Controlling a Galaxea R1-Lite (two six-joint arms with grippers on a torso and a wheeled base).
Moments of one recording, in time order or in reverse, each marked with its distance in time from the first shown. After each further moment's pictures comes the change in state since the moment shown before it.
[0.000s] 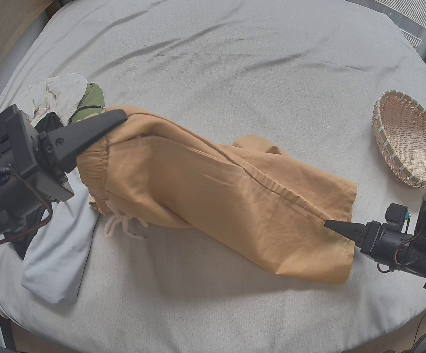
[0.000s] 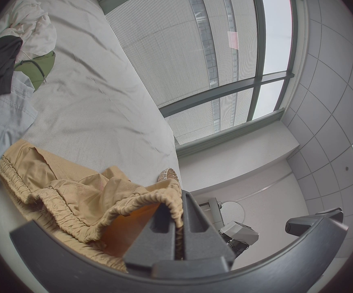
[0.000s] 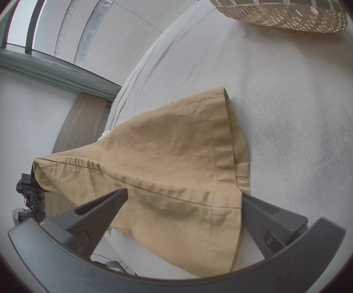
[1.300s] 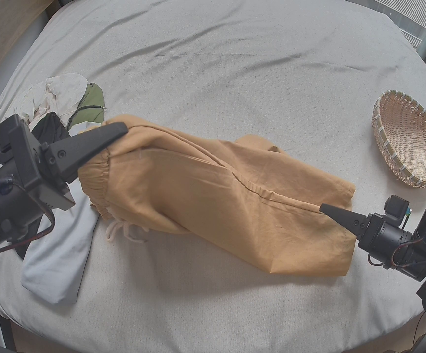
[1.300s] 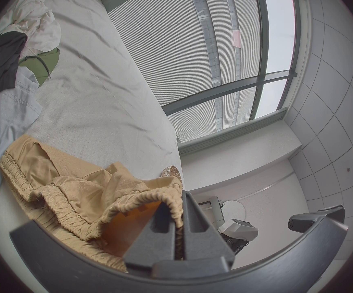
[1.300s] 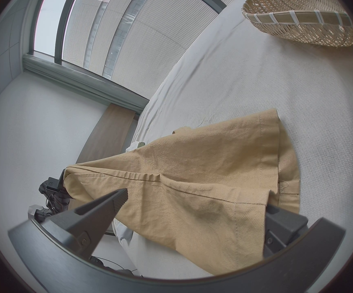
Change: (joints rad) left arm 0.000 -0.002 0.030 -0.001 0.000 0.001; right arm 0.089 0.062 0.059 -0.362 0.001 0.046
